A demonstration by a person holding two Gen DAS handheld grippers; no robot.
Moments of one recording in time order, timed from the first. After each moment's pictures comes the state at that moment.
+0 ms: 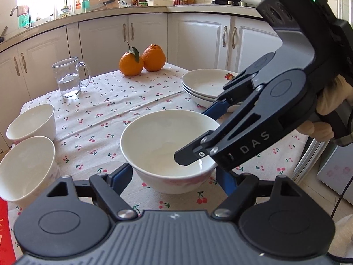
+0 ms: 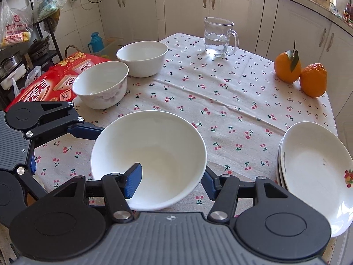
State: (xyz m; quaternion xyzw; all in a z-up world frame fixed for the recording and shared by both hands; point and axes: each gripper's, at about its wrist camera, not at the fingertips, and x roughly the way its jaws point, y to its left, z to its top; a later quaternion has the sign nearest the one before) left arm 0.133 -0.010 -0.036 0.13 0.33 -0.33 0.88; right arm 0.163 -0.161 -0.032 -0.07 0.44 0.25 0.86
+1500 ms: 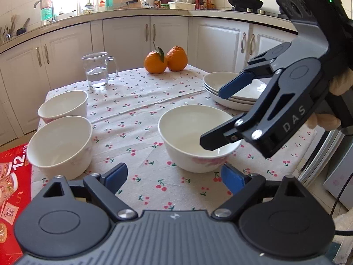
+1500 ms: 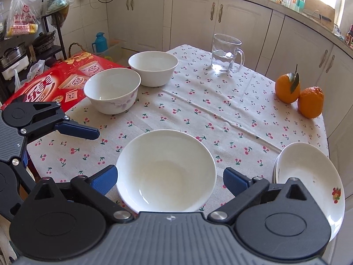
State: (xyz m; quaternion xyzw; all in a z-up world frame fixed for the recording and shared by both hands) left arm 0.107 0.034 -0.022 0.10 0.33 -0.27 0.90; right arm 0.146 -0.143 -0.009 -0.12 0.40 0.26 0.87
